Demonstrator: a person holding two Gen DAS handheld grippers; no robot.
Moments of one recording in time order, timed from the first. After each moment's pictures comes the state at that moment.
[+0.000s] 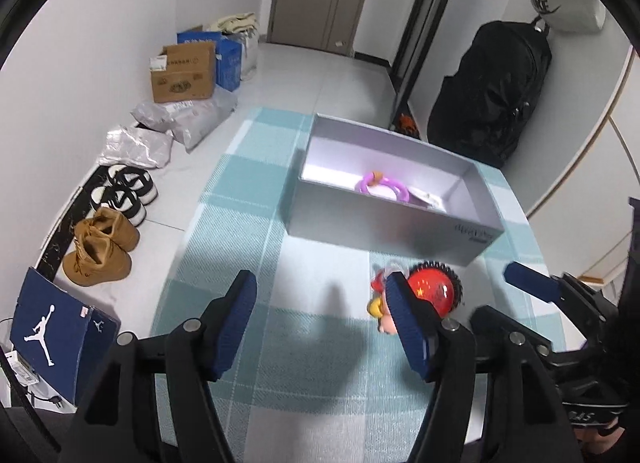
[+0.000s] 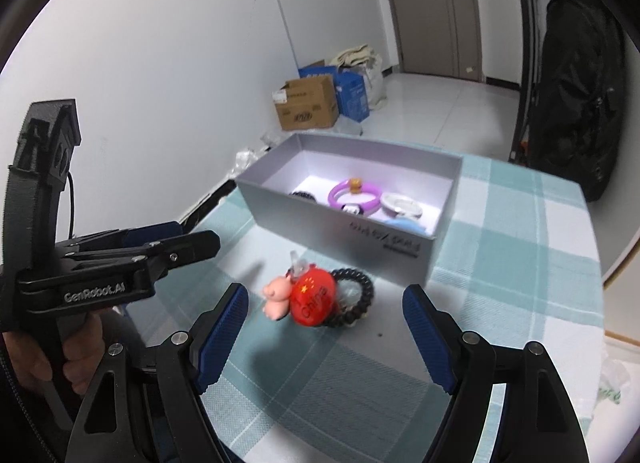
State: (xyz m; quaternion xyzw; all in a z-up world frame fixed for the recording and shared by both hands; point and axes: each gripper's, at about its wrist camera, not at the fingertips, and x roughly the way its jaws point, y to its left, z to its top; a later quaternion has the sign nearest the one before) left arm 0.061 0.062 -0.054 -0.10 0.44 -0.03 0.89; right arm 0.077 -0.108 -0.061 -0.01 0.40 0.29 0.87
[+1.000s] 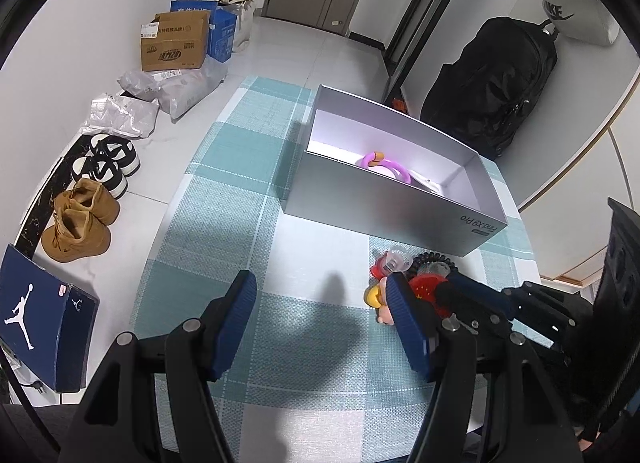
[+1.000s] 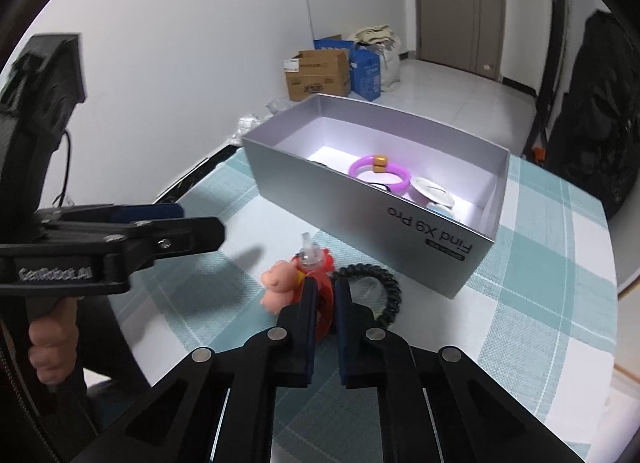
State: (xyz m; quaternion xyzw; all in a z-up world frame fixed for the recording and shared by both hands) left arm 0.067 0.073 -0.067 -0.14 0.47 -0.05 0.87; right arm 0.083 -0.072 -0.080 -0.08 0.42 0.30 0.85
